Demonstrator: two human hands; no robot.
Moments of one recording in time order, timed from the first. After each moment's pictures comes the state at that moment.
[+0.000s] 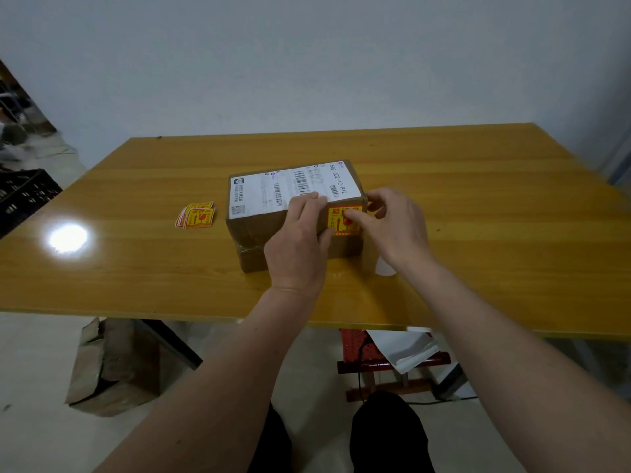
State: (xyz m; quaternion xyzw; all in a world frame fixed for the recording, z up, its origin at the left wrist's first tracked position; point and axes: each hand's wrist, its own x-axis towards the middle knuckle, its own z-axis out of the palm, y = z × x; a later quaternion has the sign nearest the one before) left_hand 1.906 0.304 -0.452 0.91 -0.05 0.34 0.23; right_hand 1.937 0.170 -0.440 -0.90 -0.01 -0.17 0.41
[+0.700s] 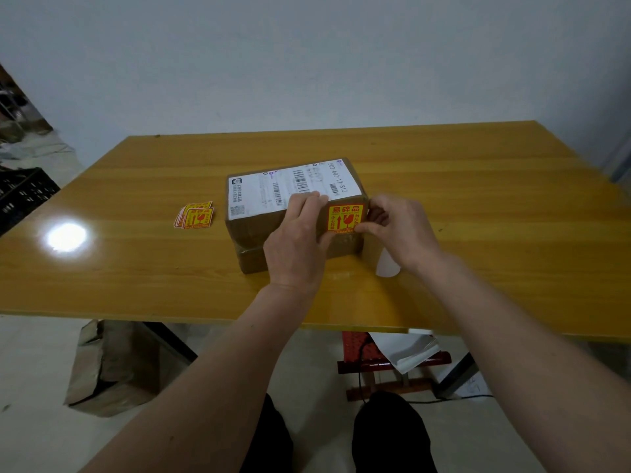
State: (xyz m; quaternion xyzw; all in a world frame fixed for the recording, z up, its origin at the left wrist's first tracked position) left_hand 1.912 0.309 -0.451 0.92 -0.06 0.32 0.23; right_hand 1.946 0.157 -0.444 -0.91 -0.10 -0.11 0.38
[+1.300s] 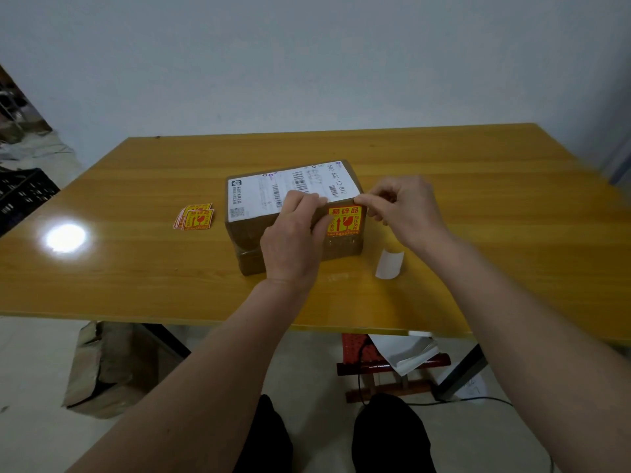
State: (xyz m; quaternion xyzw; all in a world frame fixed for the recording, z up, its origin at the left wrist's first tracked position) left_hand 1.918 0.312 -0.445 0.90 -0.06 0.34 0.26; right_hand 1.952 0.153 -0.420 -0.87 -0.10 -0.14 0.45
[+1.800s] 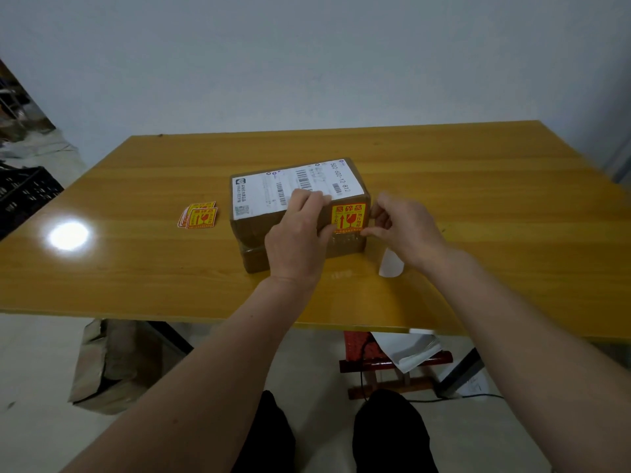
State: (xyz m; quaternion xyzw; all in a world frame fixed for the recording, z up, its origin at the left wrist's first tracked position) left_hand 1.917 0.313 -0.444 0.92 -0.06 0.31 0.23; right_hand 1.951 0.149 -0.446 -0.94 -0.12 -0.09 0.31
